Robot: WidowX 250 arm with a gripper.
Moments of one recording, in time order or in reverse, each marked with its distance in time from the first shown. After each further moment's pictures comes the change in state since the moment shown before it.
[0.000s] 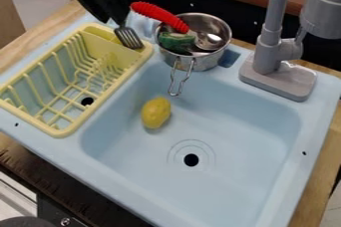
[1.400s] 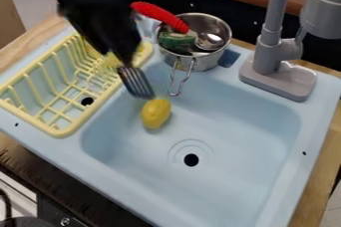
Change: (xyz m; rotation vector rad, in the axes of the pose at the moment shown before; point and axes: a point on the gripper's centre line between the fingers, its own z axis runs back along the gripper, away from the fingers) arm -0.085 -0.119 0.060 -0.028 0.118 -0.123
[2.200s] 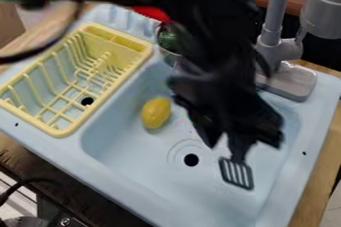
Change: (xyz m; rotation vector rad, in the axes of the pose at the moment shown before) arm -0.008 -0.087 -0.099 0.100 0.073 0.049
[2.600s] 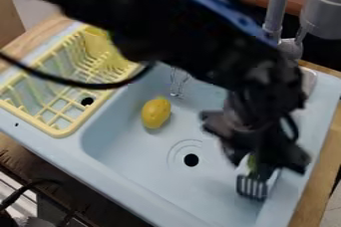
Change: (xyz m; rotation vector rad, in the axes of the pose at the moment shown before) arm 0.009 -0.016 -0.044 0.070 -0.077 0.032
